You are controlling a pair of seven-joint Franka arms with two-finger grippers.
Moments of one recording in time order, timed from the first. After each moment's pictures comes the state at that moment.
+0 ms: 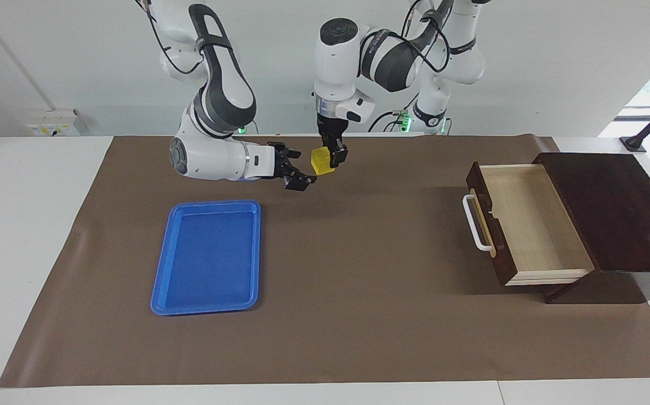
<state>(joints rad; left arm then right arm) -0.68 0.10 -0.16 -1.77 0.00 1.88 -2.65 0.27 0.15 0.01 -1.98 0.96 1.73 -2.09</state>
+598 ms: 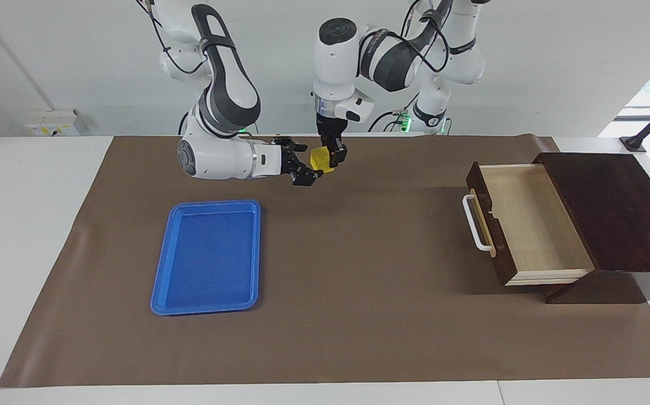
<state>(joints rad) -0.68 0.10 -0.16 -1.77 0.00 1.88 -2.67 0.29 0.15 0.00 -1.99 1.00 1.69 -2.03</state>
